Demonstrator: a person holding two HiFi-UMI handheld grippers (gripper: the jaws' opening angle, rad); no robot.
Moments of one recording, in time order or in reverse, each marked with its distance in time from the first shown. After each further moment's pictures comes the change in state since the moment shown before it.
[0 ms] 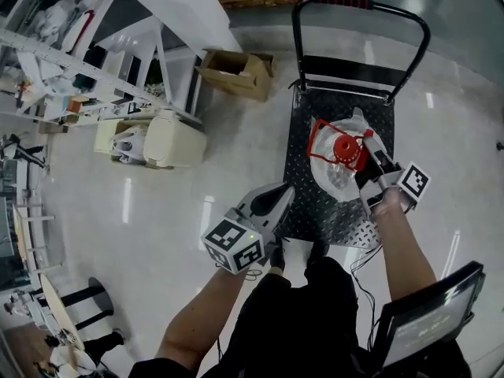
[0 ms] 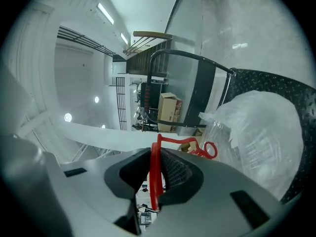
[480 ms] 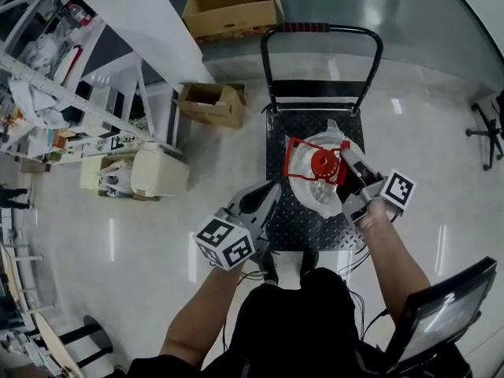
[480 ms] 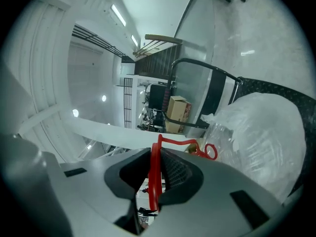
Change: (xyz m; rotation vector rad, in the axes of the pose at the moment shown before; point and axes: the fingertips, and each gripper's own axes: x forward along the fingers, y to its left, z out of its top) left arm -0.020 -0.035 0.051 0.029 -0.099 -0.119; right arm -0.061 0.101 -0.028 -0.078 -0.032 0.037
